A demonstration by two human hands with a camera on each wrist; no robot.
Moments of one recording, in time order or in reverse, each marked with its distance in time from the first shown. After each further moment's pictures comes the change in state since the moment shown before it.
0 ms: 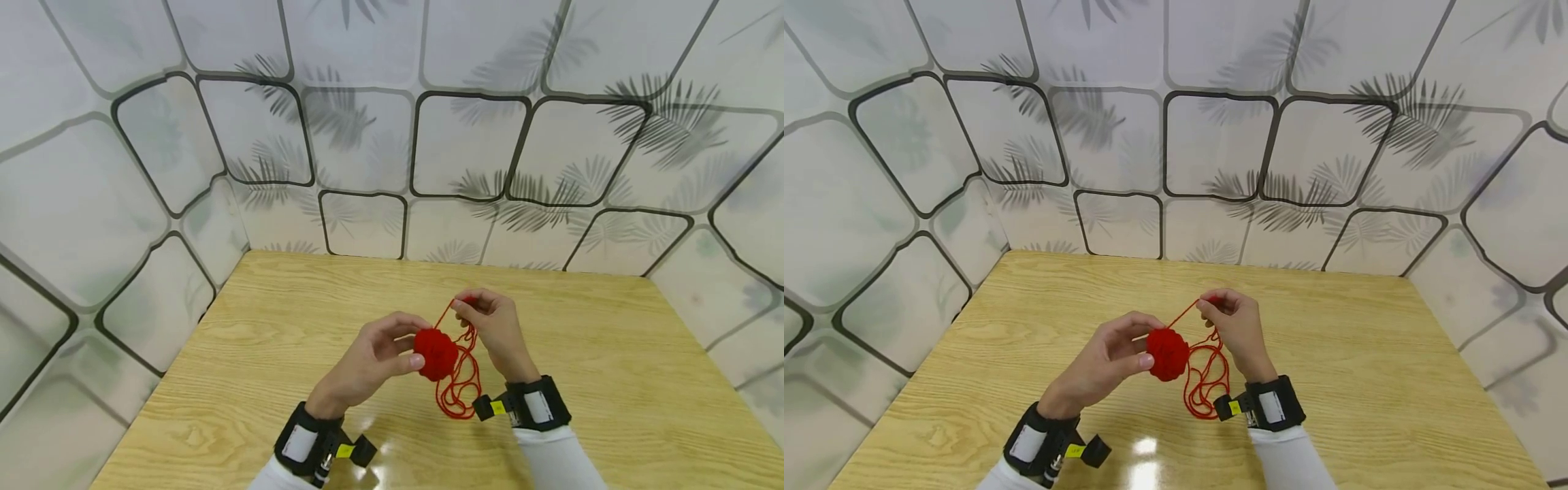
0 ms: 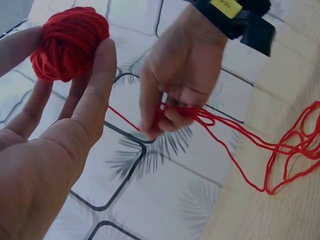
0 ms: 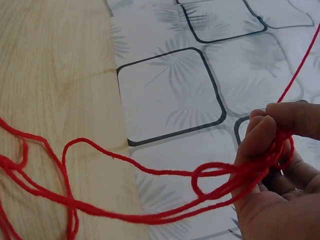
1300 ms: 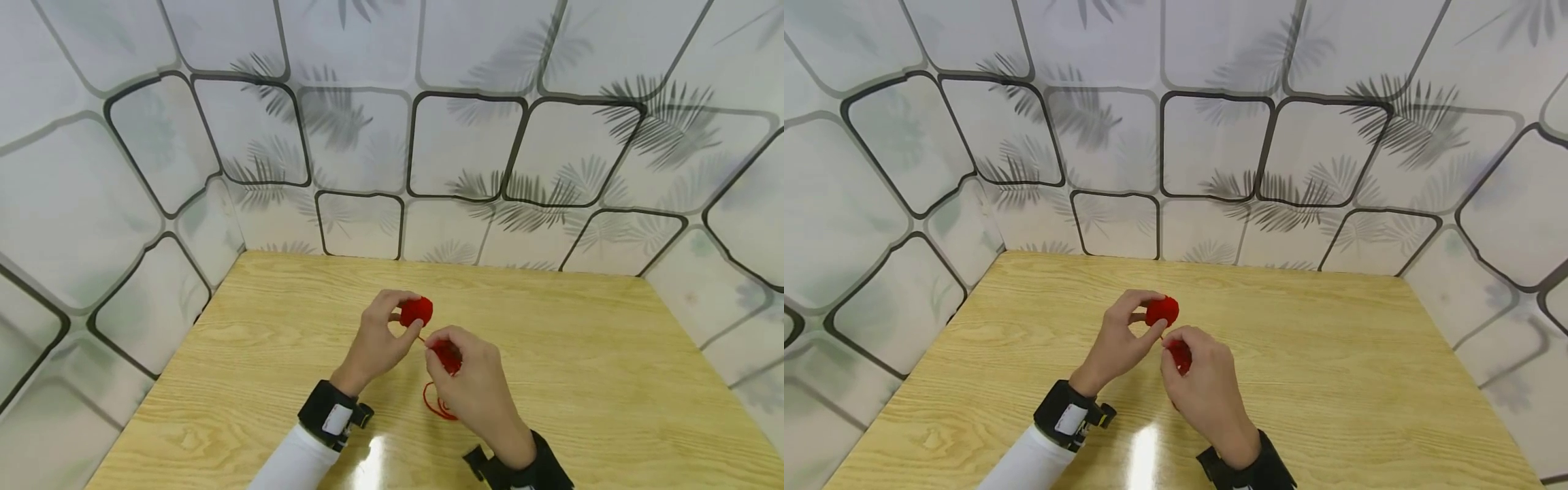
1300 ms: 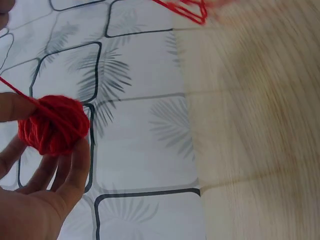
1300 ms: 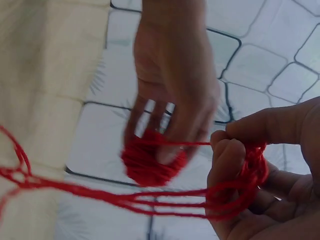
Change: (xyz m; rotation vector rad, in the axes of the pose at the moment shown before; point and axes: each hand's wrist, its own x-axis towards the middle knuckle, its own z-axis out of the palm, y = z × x) left_hand 0.032 -0.044 -0.027 0.951 0.379 0.220; right_hand -0.076 -0.054 0.043 -0.494 0.011 -0.313
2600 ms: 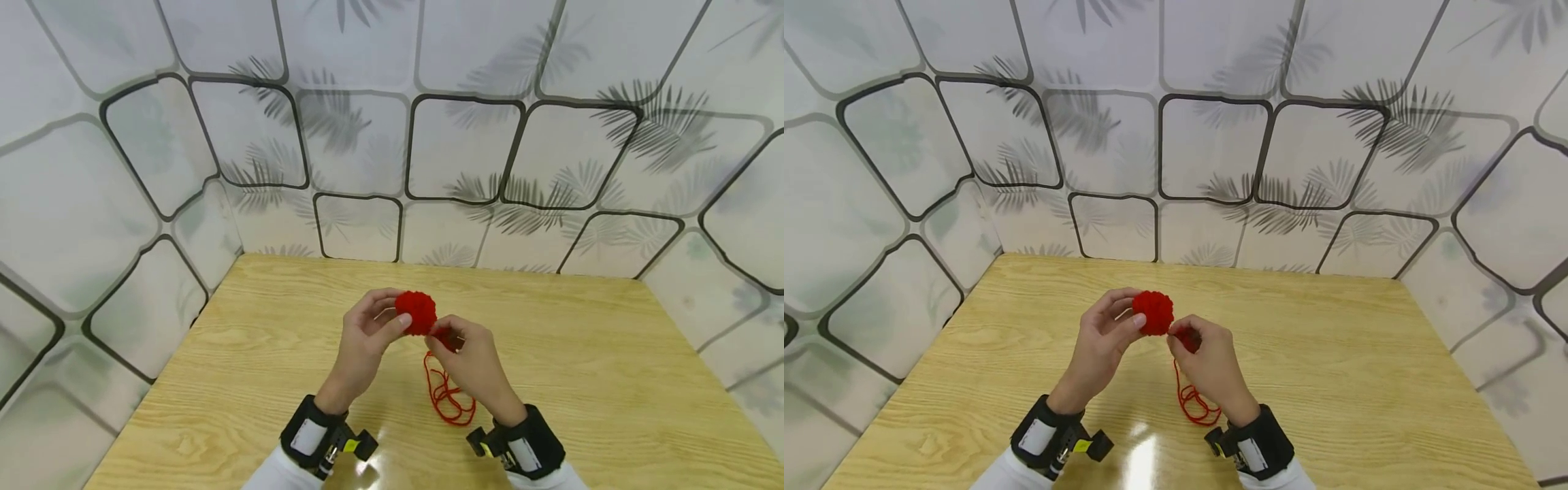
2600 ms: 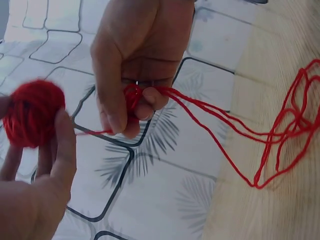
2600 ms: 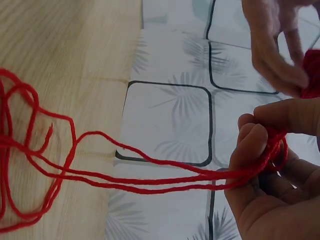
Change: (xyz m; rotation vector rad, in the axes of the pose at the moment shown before) left_hand -0.005 0.041 -0.021 -0.768 0.035 -0.185; right_hand 0.023 0.049 0.010 0.109 -0.076 0.067
